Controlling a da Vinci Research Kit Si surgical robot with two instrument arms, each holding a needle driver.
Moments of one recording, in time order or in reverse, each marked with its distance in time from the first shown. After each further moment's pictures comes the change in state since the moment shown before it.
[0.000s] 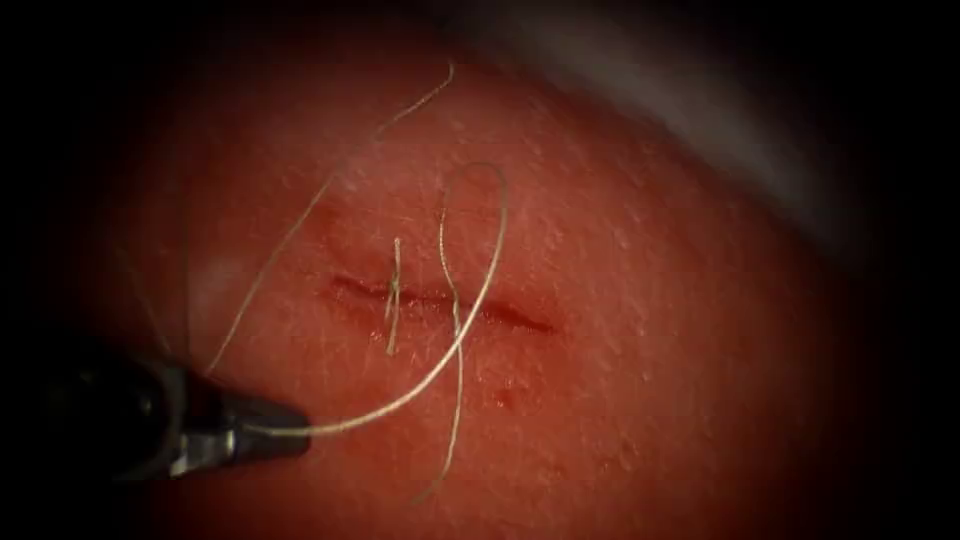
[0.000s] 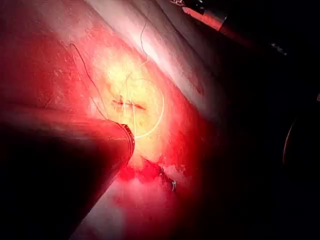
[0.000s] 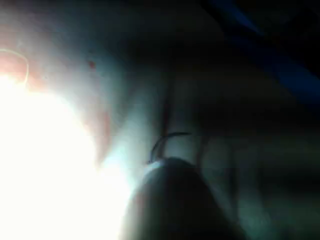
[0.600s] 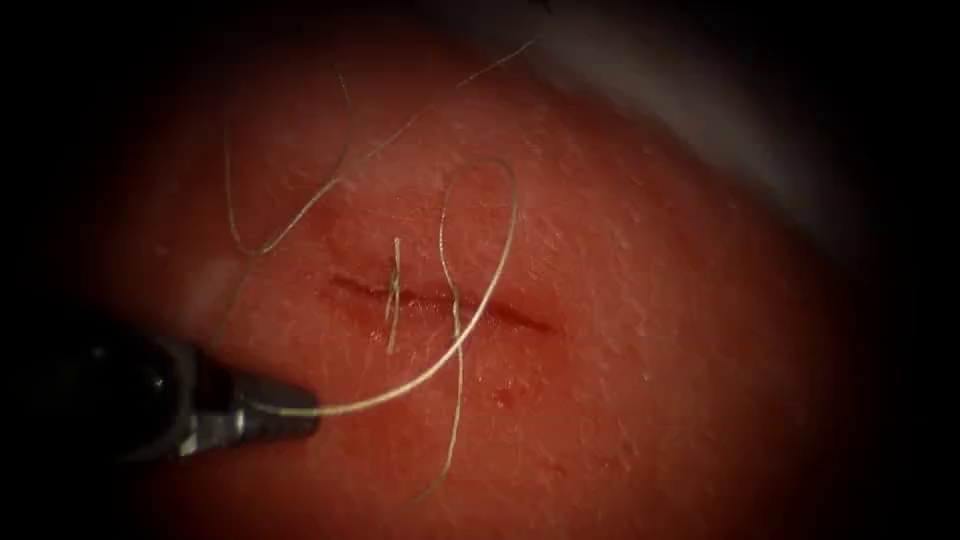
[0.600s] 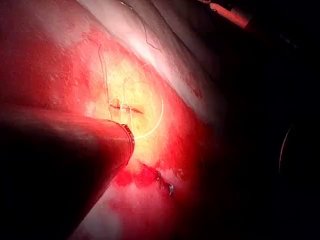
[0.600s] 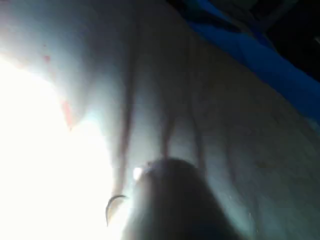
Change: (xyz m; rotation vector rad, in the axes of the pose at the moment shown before) right arm -0.002 0.002 -0.008 -0.236 0.046 0.204; left arm 0.001 -0.001 0.000 -0.004 -0.002 -0.003
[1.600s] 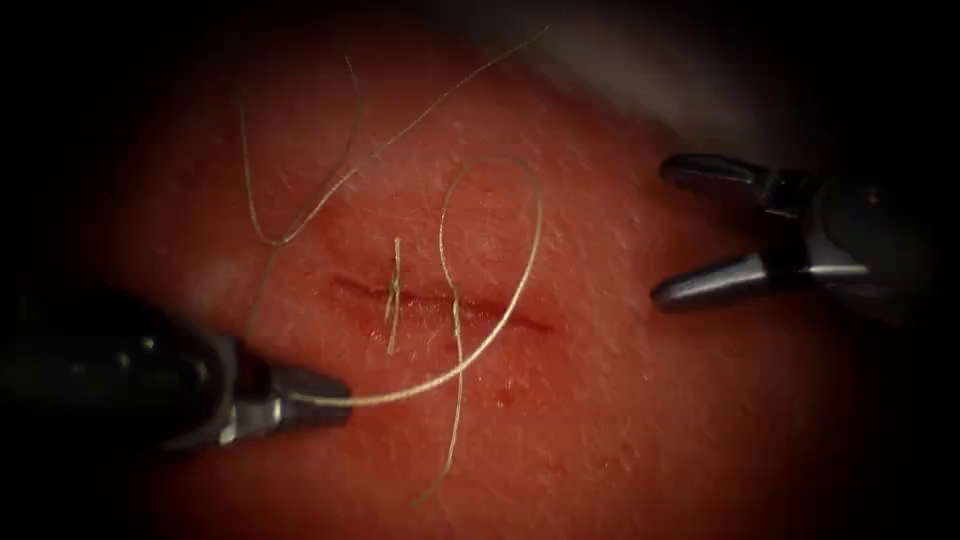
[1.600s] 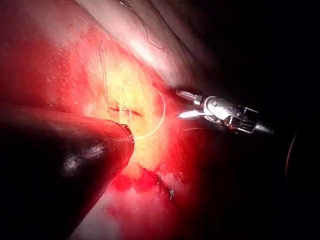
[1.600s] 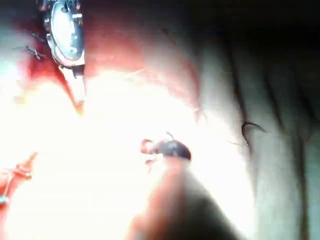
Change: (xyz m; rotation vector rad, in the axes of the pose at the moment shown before) right arm -0.014 -0.023 -0.017 0.299 0.183 0.188; left arm 0.000 0.000 0.002 -0.009 0.006 -0.004
